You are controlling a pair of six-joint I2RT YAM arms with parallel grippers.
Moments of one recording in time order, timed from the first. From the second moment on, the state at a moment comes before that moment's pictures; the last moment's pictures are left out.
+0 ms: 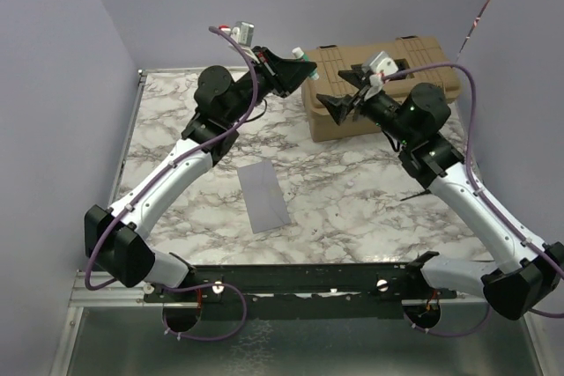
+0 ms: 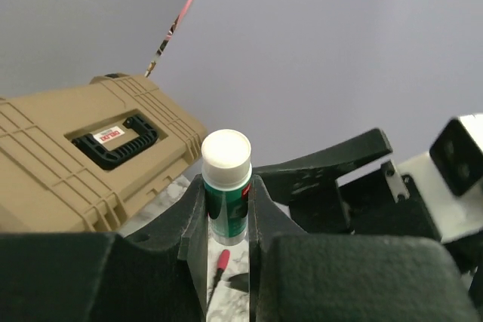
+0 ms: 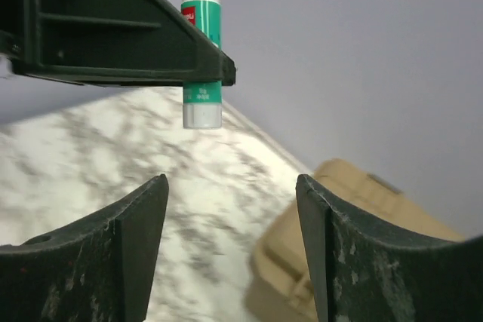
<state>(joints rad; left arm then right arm) -0.60 1.41 1.34 0.37 0.25 -0.74 0.56 1.18 1.16 0.17 -0.22 -0.30</state>
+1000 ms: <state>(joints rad) -0.46 1.40 1.36 0.62 0.90 -0.87 0.39 1.42 1.03 1.20 -0.87 1.19</state>
